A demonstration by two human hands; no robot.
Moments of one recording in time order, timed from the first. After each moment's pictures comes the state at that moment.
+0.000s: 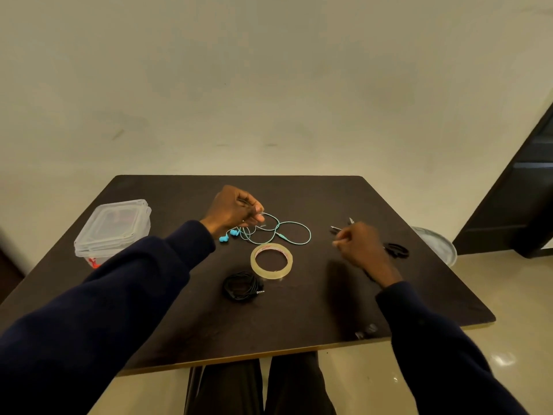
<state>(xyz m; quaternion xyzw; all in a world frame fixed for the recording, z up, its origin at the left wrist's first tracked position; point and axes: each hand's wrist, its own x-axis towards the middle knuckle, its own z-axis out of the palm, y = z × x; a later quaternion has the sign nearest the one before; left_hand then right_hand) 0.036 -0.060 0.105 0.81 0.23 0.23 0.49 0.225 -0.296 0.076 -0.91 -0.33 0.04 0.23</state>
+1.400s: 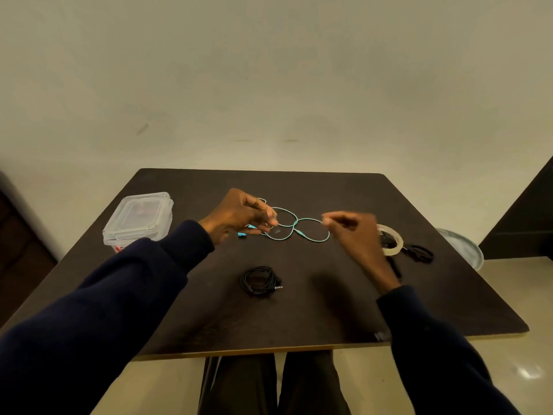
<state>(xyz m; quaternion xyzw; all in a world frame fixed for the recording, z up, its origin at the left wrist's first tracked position) -0.002 -0.074 0.116 0.75 0.23 0.17 0.59 0.183 -0.265 0.076 -0.74 -0.41 0.04 0.54</state>
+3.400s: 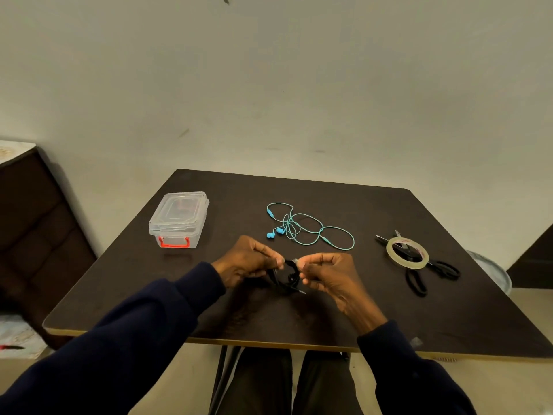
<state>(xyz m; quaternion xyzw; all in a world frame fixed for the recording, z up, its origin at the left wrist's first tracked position) -0.065 -0.095 0.059 0.68 0.34 0.13 0.63 0.071 -0.246 0.064 -0.67 -0.21 0.39 0.60</state>
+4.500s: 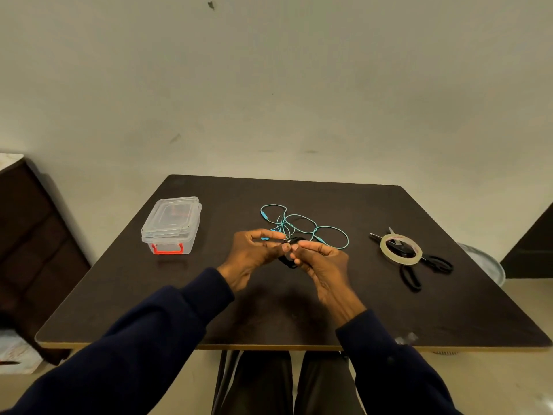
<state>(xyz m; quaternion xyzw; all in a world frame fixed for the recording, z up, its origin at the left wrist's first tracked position) -0.049 -0.113 0.067 0.61 0.27 0.29 0.69 0.055 -0.229 0.074 -0.57 -0.11 0.33 0.75</state>
